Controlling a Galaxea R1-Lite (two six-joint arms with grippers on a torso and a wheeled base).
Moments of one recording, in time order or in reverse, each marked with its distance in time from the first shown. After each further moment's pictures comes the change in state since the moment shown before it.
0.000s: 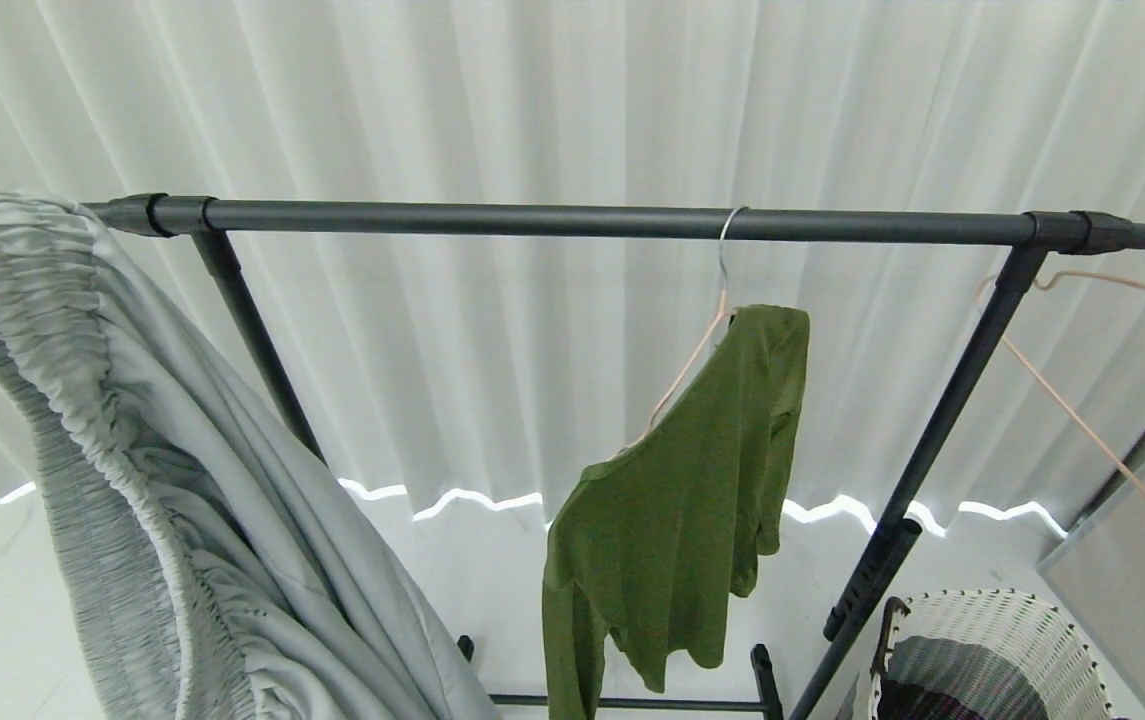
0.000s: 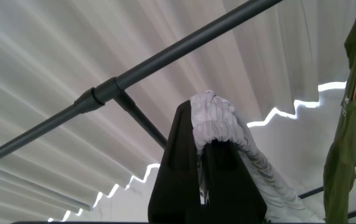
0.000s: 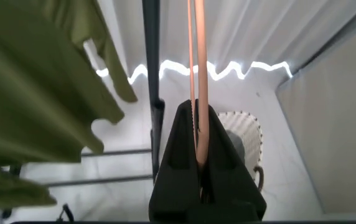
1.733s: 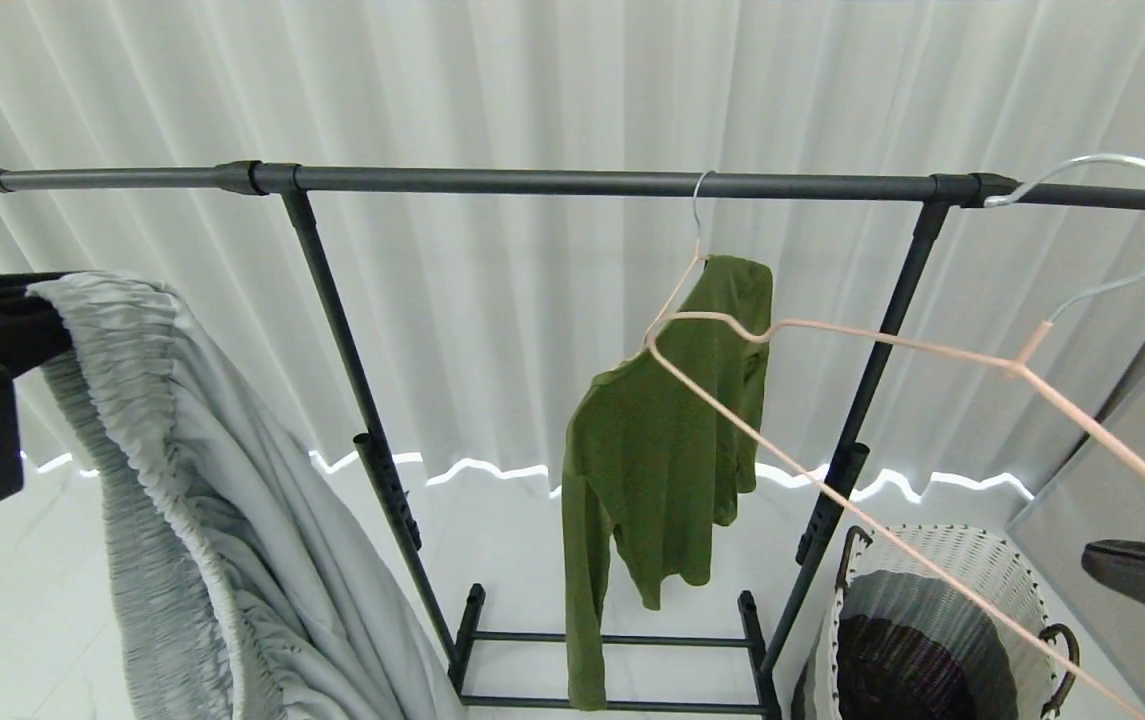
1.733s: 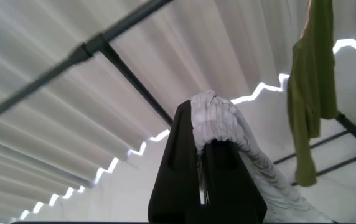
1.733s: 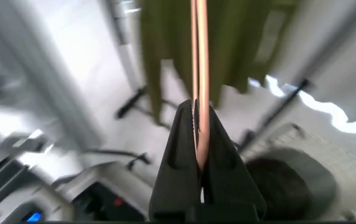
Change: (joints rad) left arm 0.001 0.040 0.075 -0.001 0.002 -0.102; right arm 0.544 -0.111 0.065 -0.011 0.327 -0.081
